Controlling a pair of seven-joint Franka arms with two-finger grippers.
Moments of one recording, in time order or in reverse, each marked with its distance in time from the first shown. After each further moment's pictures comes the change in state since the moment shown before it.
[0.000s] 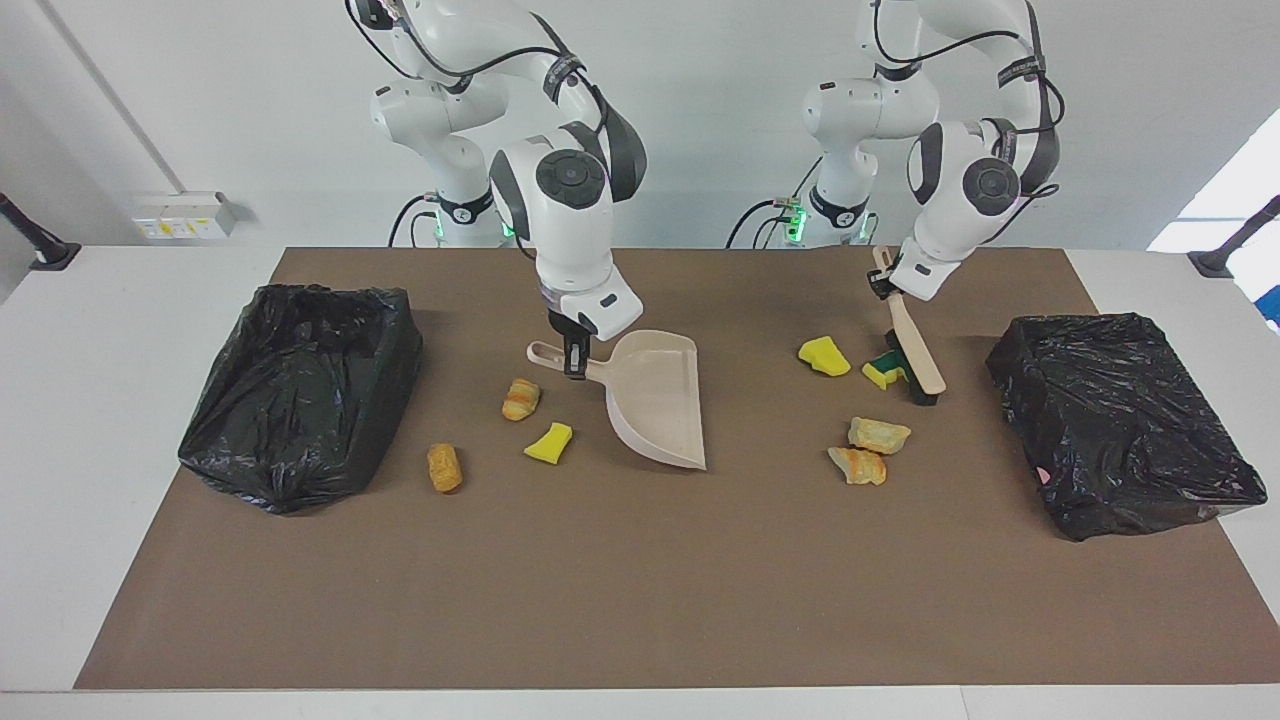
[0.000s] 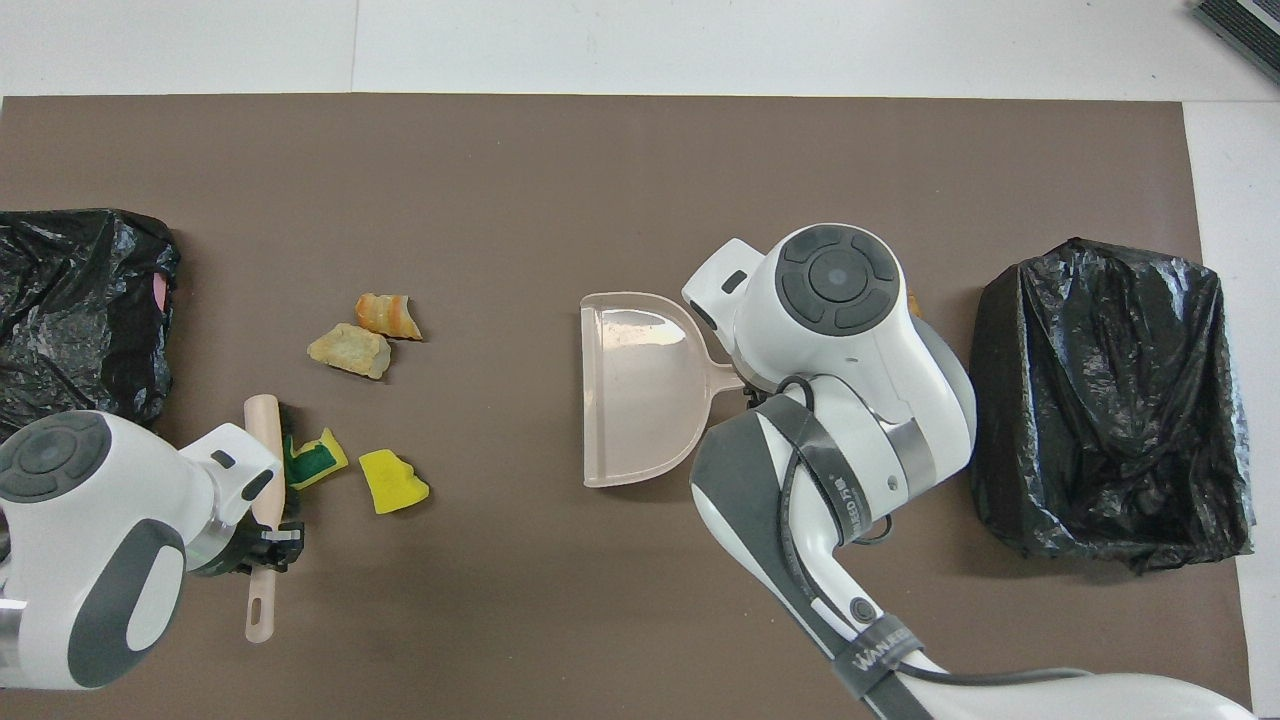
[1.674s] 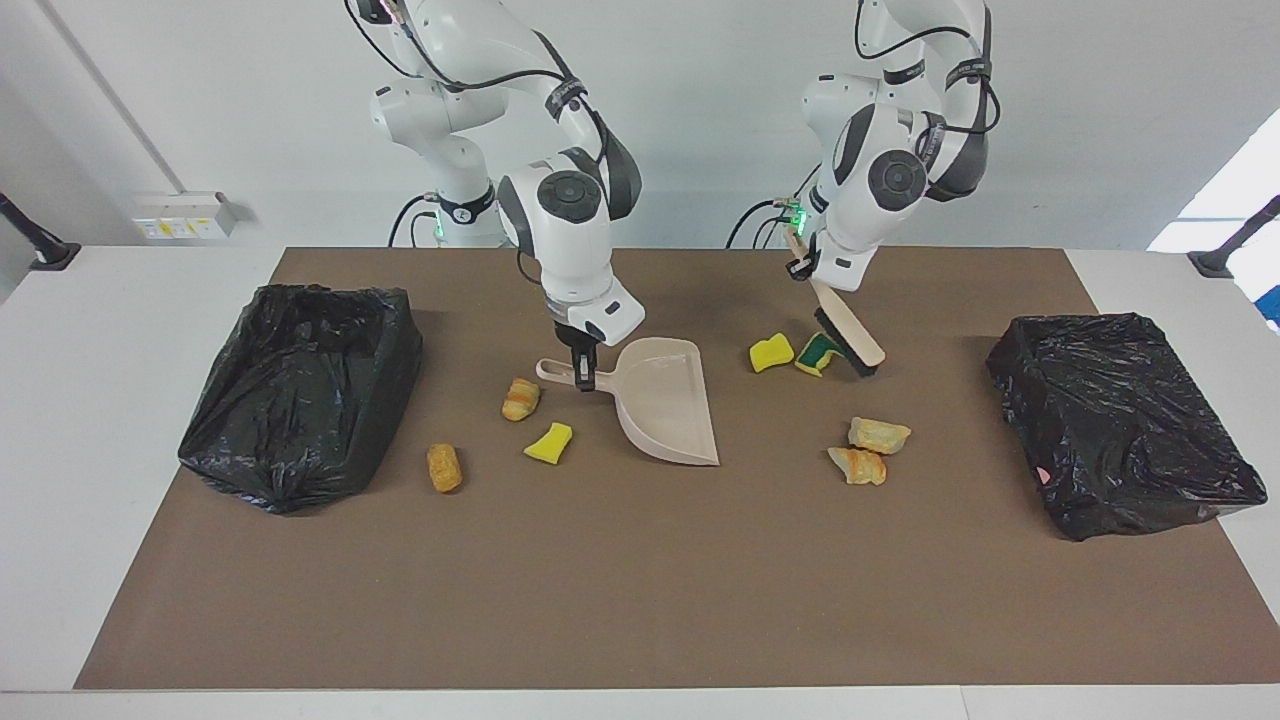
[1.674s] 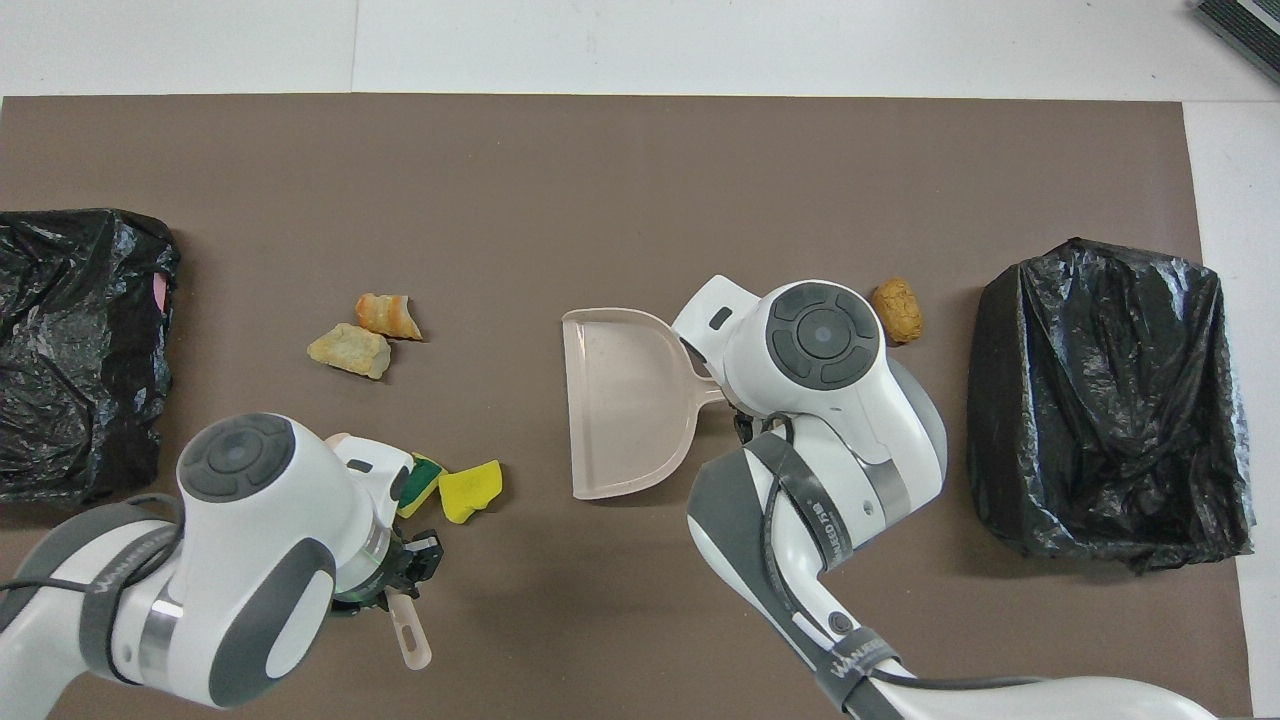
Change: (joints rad) left arm -0.312 0.036 0.001 0.070 -0.198 -0.084 -0.541; right arm 0.018 -0.011 0.004 -0.112 0.005 0.150 -0.029
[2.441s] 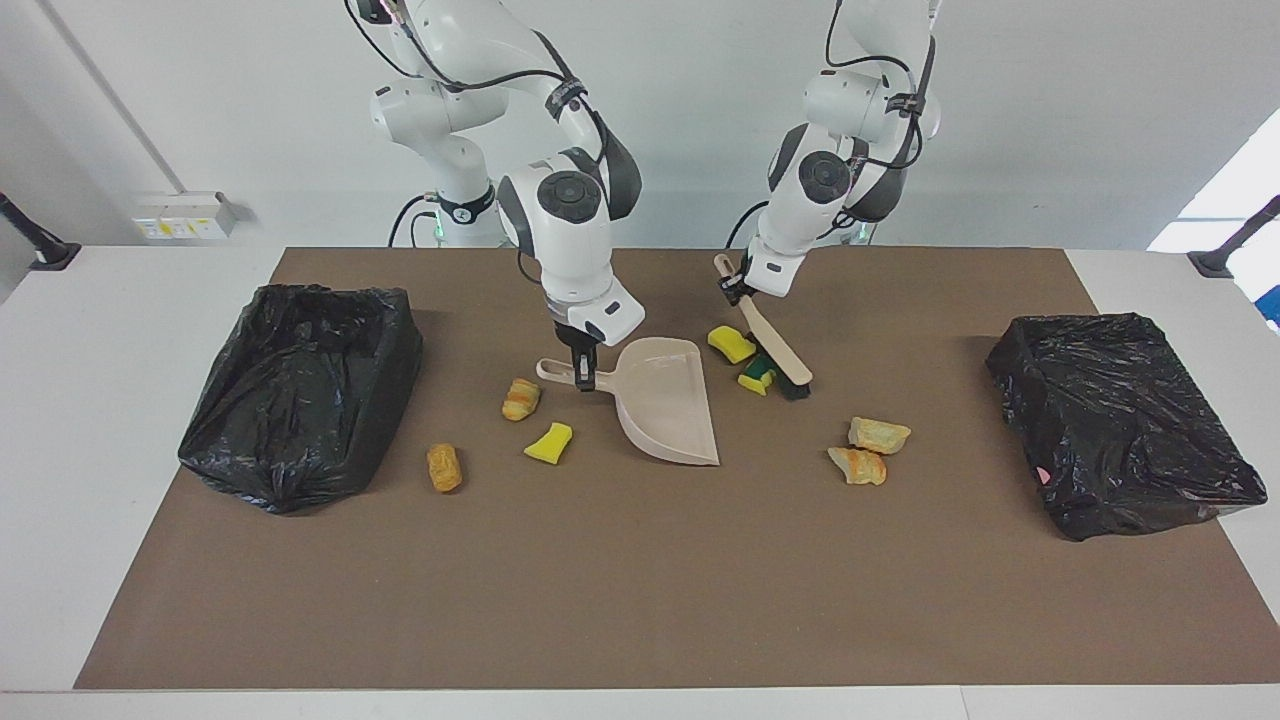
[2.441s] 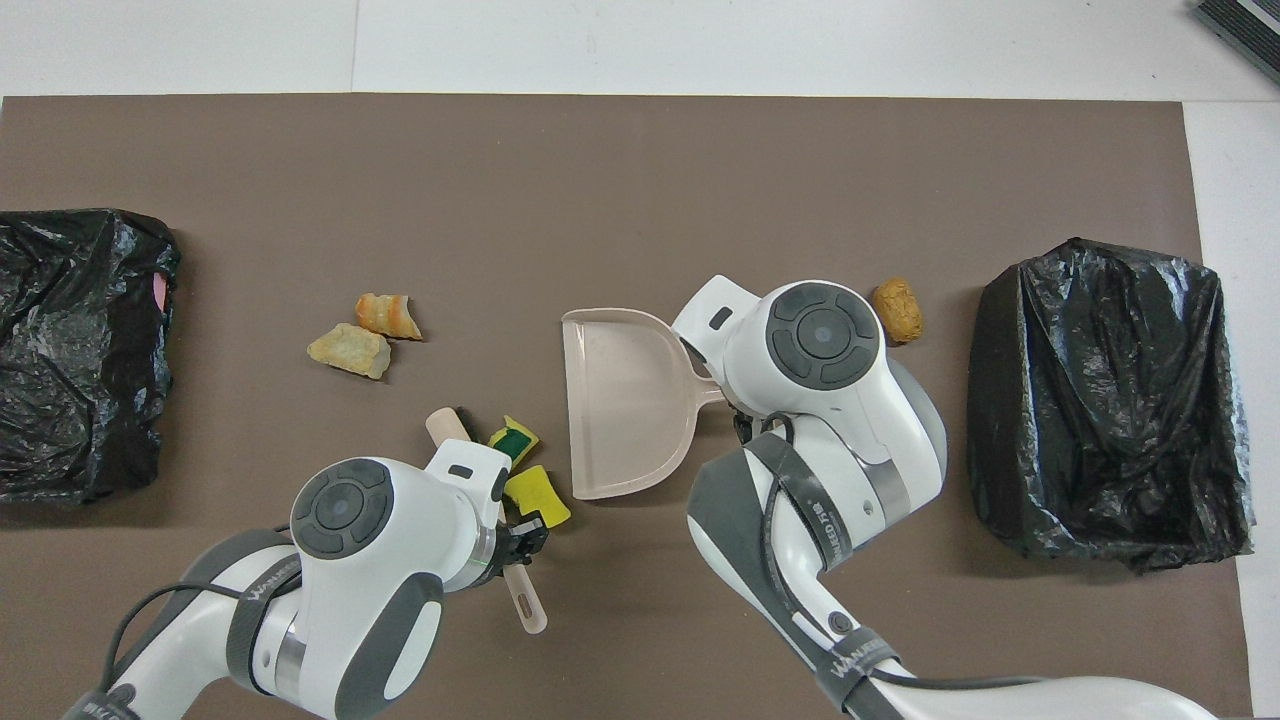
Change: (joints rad) left arm -0.159 0.098 -0.008 0.000 -0.164 0.358 -0.032; right arm 0.000 0.000 0.000 -0.001 0.002 0.000 0.003
